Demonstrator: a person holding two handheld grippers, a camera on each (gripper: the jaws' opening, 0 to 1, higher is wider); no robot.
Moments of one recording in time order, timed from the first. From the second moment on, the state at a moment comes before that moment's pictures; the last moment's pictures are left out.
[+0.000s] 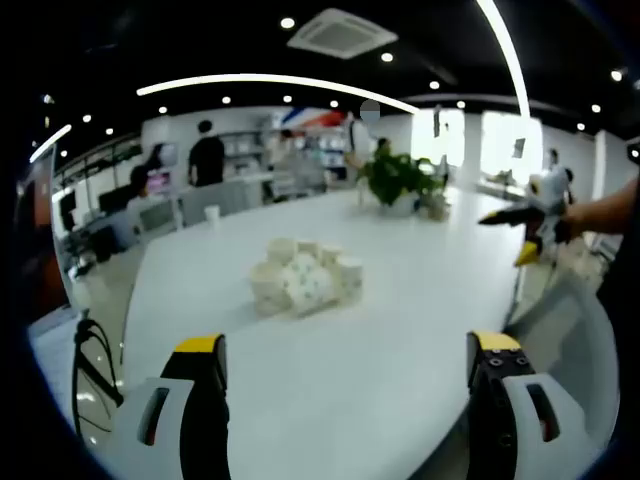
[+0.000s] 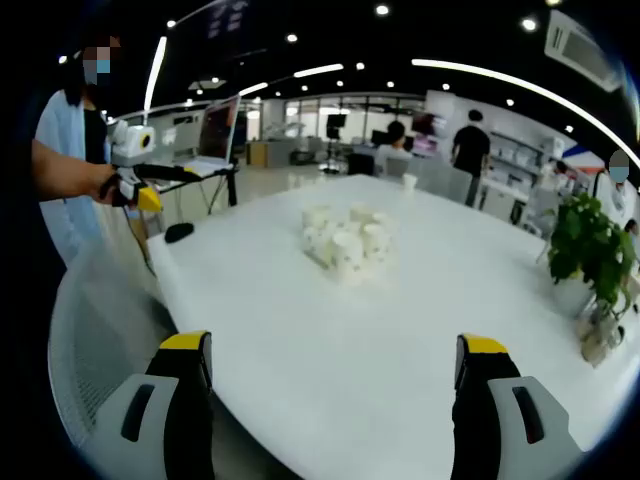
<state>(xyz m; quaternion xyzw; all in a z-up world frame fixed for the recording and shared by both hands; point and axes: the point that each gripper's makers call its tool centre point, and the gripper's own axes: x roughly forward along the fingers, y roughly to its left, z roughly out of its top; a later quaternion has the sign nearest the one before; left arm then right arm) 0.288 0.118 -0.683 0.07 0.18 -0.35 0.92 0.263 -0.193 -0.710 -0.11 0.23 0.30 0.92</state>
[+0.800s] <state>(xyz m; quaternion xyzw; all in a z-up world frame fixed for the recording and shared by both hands) 0.288 0.136 -0.683 0.05 0.20 -0.34 0.92 0.273 -0.197 -0.713 -0.11 0.23 0.30 0.92</state>
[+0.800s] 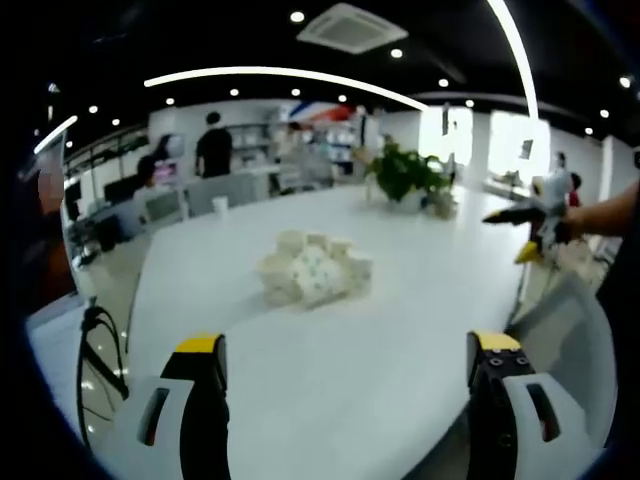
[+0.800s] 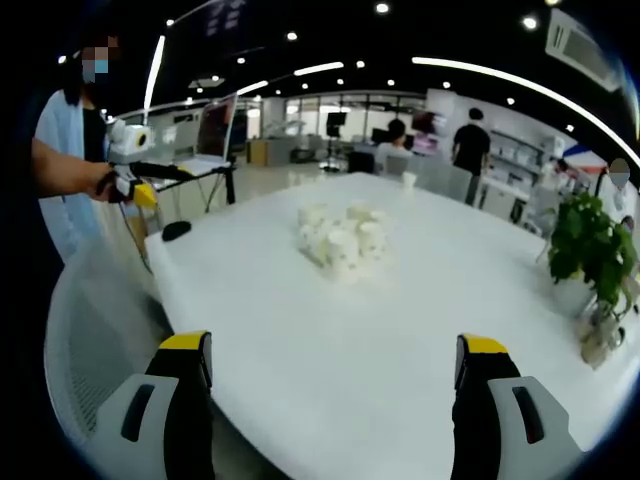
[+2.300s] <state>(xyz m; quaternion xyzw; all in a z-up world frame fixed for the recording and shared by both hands) 0.351 0.108 -0.708 0.02 0.19 -0.34 0.92 0.292 -0.186 -0.718 -0.11 0.23 0.31 0.92</state>
